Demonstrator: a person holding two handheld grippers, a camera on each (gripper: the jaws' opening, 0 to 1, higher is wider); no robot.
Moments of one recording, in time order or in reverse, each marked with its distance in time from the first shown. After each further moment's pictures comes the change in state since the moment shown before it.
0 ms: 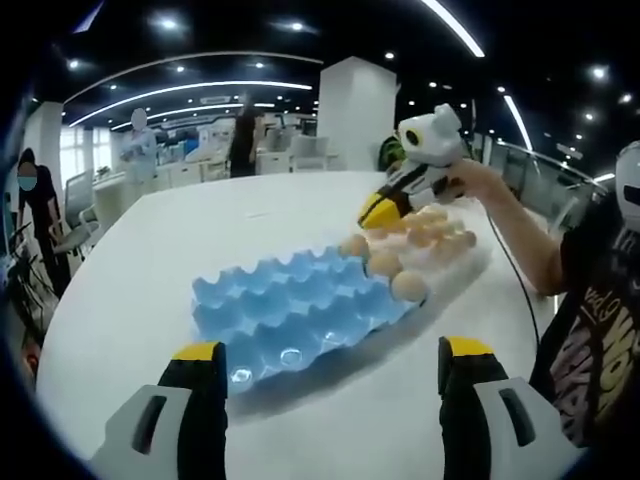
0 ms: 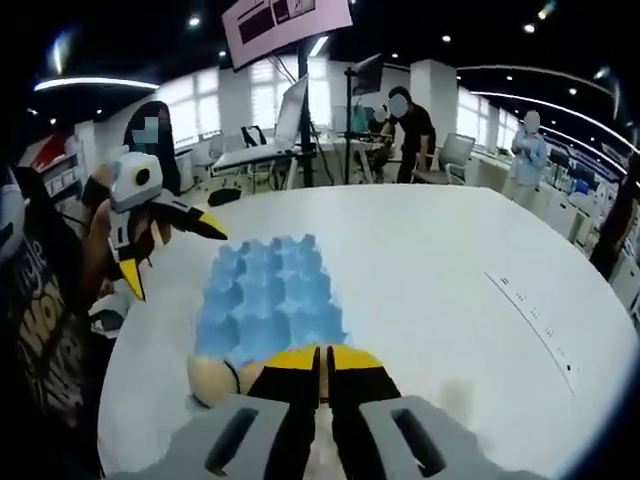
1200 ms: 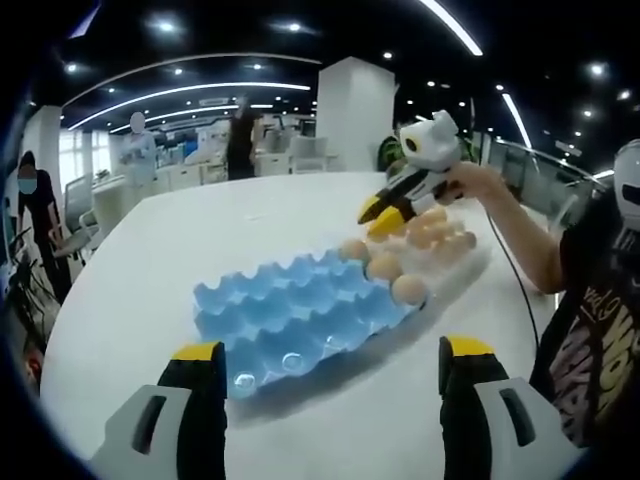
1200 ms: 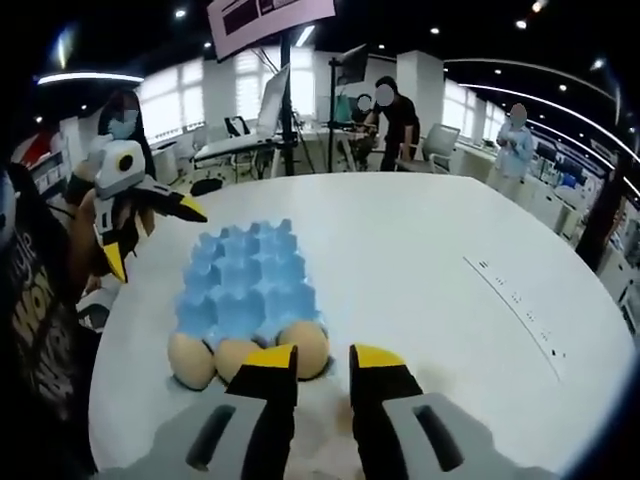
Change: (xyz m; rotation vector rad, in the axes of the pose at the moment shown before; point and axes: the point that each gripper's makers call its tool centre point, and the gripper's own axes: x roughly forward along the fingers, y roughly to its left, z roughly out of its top) left arm -0.001 0.002 0.005 0.017 -0.001 -0.004; right arm -0.010 -0.016 -0.003 0.057 -0.043 -0.024
